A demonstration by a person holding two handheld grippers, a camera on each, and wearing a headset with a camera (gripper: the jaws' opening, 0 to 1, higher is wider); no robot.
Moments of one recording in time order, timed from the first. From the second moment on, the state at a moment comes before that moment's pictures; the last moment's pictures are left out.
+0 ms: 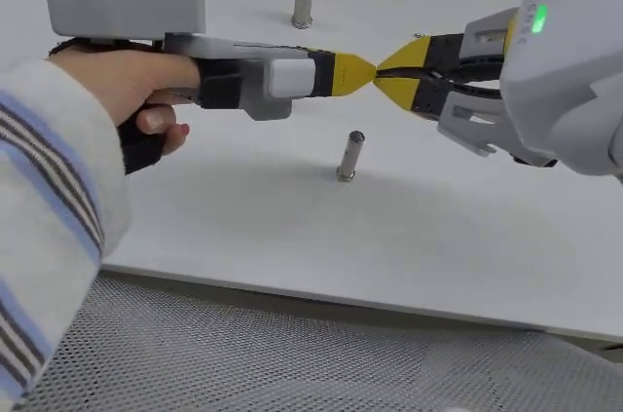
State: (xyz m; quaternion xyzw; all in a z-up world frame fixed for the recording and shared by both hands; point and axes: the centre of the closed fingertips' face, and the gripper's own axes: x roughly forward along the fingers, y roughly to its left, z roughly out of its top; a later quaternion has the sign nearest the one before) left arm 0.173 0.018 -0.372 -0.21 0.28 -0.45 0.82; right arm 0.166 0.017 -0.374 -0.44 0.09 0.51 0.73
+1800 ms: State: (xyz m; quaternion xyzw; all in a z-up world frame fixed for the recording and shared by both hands) left arm 0.134 0.008 -0.384 -0.03 0.26 -0.54 0.80; right arm 0.139 0.005 -0.403 -0.25 0.22 0.58 0.74
